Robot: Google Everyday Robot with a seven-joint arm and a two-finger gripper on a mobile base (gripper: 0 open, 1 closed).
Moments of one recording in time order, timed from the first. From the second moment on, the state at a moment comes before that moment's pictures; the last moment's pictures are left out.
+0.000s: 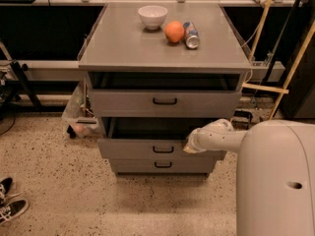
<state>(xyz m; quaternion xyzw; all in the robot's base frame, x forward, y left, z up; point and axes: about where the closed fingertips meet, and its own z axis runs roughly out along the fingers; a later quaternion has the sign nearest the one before) 0.713 -0.159 0.428 -0.55 0.79 -0.05 0.27</state>
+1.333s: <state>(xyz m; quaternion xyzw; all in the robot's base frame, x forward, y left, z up) 0.701 -0.171 0.428 -0.54 0.79 -0.06 0.27</state>
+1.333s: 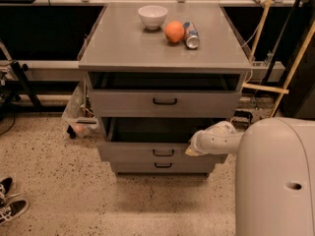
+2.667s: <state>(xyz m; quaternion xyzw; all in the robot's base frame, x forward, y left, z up) 0.685 -0.176 0.428 -0.53 0.80 -0.06 0.27</state>
